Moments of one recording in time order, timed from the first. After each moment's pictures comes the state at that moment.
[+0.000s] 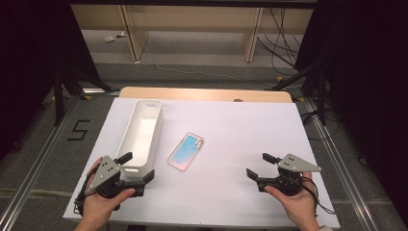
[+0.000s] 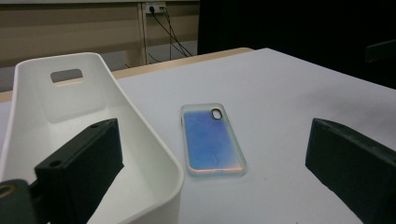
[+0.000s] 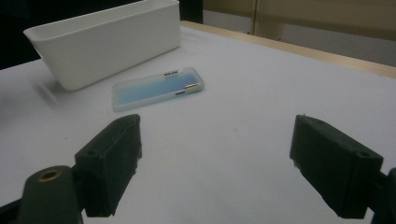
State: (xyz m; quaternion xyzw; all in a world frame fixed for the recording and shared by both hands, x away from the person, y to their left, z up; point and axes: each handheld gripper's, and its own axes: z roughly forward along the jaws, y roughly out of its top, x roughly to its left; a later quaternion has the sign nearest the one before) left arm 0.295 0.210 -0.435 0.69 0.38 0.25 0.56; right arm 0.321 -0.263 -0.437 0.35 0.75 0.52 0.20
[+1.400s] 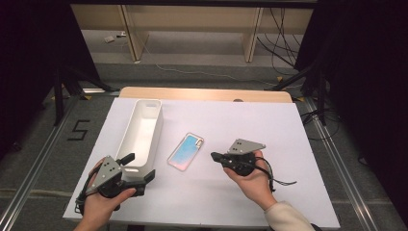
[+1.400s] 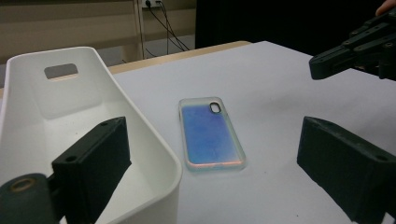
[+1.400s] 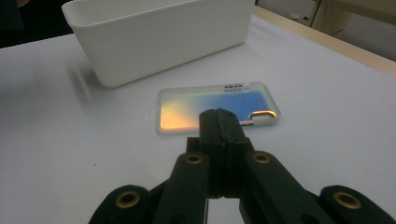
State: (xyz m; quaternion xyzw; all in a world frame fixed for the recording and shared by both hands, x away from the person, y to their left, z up) left arm 0.296 0.208 -0.438 0.70 0.38 0.24 0.55; right arm 0.368 -0.154 -0.429 0.26 0.82 0.48 0.15
